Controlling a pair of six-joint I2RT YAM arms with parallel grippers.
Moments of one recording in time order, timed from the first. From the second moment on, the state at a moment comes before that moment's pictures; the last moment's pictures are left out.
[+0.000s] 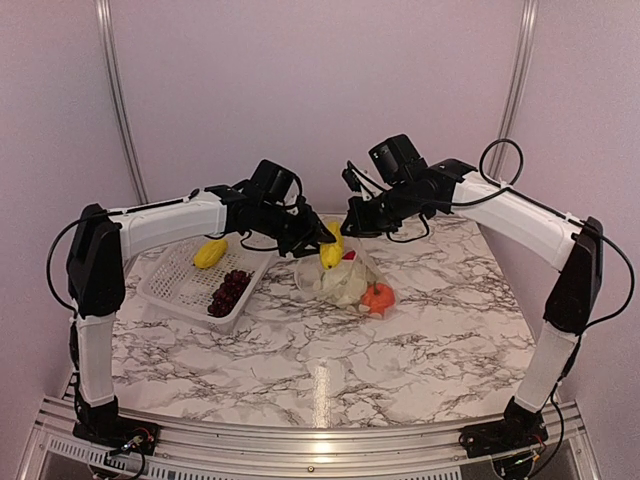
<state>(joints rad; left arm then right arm) -0.72 2.05 1.77 -0.42 0.39 -0.99 0.69 1.79 1.75 -0.76 -0.19 0.34</state>
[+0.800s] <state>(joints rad) -0.79 2.22 1.86 -0.26 0.29 -1.37 0.70 1.79 1.75 -0.74 -0.19 0.37</state>
